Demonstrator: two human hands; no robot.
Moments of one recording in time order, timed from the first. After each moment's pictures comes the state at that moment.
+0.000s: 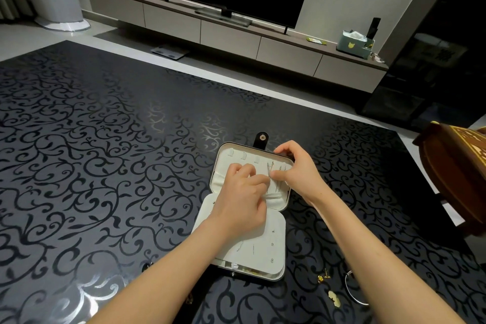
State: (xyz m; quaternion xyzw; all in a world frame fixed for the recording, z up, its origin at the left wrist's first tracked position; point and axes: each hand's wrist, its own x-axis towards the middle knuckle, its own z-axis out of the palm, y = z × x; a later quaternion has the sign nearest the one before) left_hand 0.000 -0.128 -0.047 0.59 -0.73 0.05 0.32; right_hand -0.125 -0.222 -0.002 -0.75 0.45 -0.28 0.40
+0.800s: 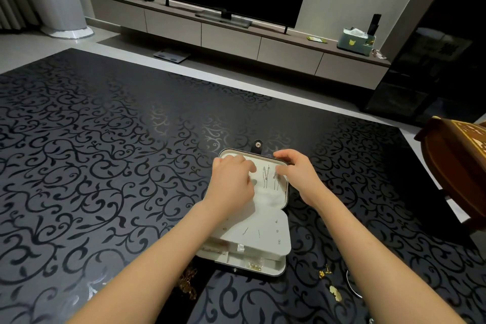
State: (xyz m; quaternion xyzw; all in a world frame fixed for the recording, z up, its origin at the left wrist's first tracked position) left_hand 0.013 -0.137 -0.018 0.71 -0.65 -0.05 0.26; right_hand -0.128 -0.232 -0.013 -0.68 0.51 -0.27 0.46
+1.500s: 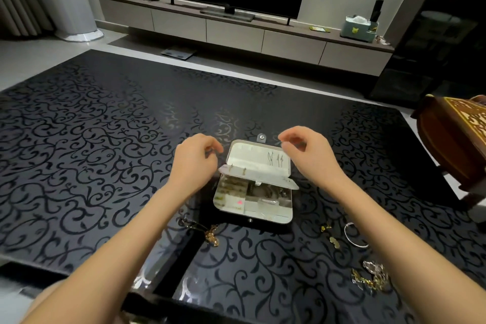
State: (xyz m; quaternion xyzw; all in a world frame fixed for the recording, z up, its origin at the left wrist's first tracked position) left_hand 0.068 -0.072 0.012 0.74 -0.55 -0.08 0.39; right_hand -0.139 -0.161 0.048 -0.81 0.42 -0.31 0.26
